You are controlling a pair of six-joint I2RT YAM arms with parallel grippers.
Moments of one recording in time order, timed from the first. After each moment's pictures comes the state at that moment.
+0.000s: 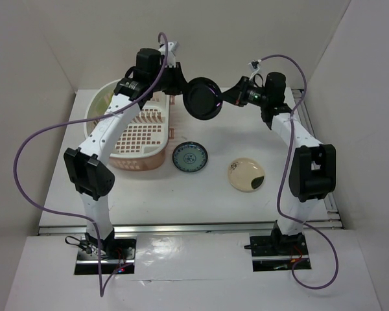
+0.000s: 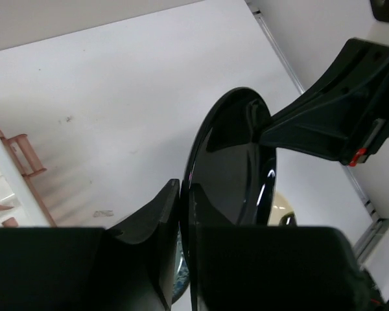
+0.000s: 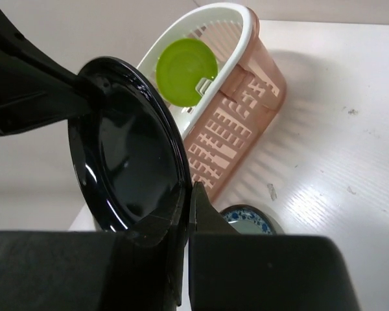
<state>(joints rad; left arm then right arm) -0.39 1.93 2.10 -0.57 0.31 -0.32 0.11 1.78 1.40 0.26 -0.86 0.62</state>
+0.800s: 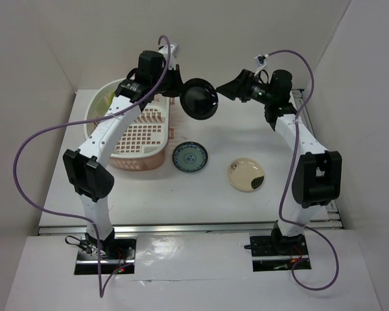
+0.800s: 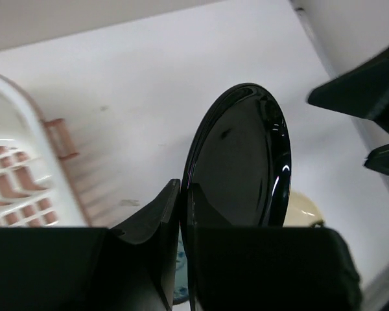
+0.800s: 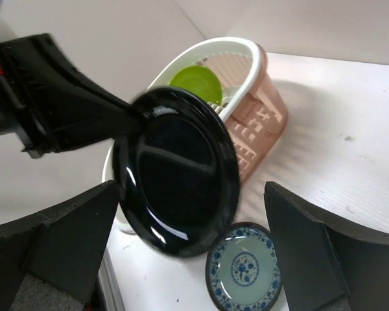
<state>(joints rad) -0.40 1.91 2.08 -0.60 0.20 -0.28 0.10 1.70 1.40 0.30 -0.82 0.65</state>
